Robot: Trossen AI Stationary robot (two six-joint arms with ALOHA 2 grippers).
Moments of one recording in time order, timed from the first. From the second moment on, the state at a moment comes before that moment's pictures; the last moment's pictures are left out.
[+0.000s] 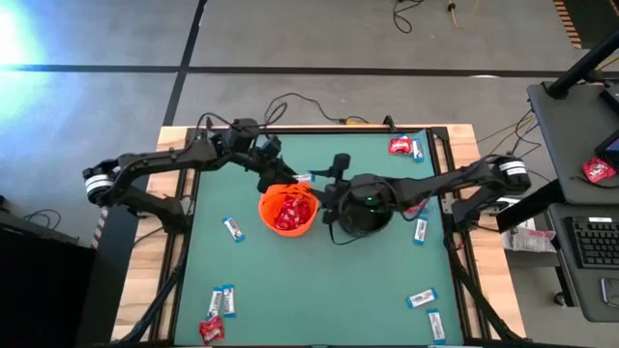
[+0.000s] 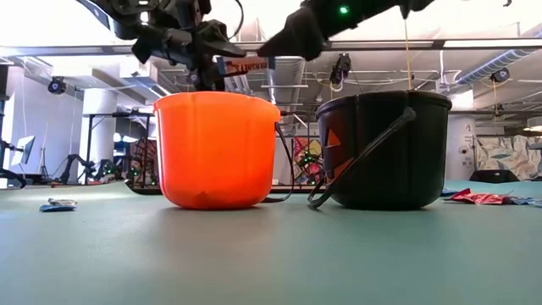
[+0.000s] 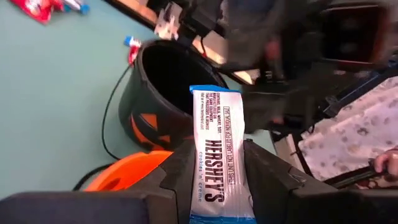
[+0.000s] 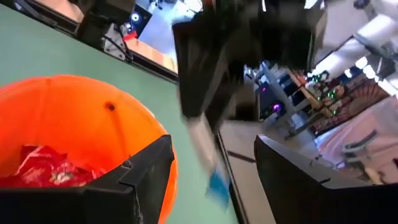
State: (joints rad) left arm 0.45 1.34 0.89 -0.01 0.69 -0.35; right arm 0.06 1.58 1.05 0.30 0.44 -0.58
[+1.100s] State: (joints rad) left arm 0.37 1.31 1.01 -0.24 0.50 -0.24; right arm 0.04 1.58 1.23 -0.10 0.36 -0.41
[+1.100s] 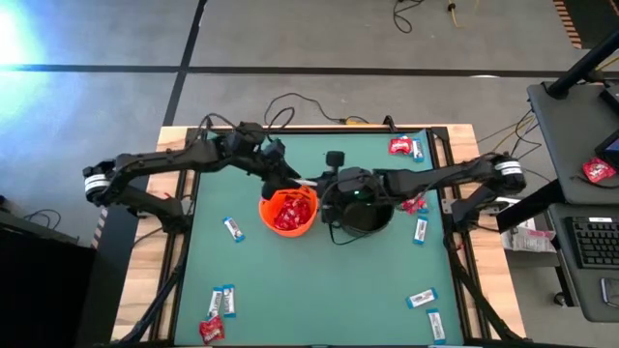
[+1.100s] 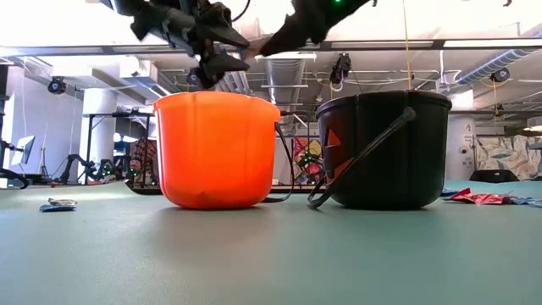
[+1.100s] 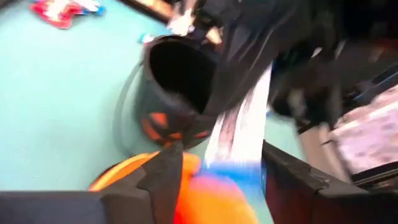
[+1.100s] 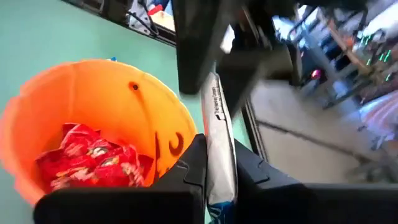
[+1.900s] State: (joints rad) left arm 0.33 1.22 1.56 -1.02 0.15 -0.04; right arm -0.02 1.42 1.04 -0.83 0.06 0.58
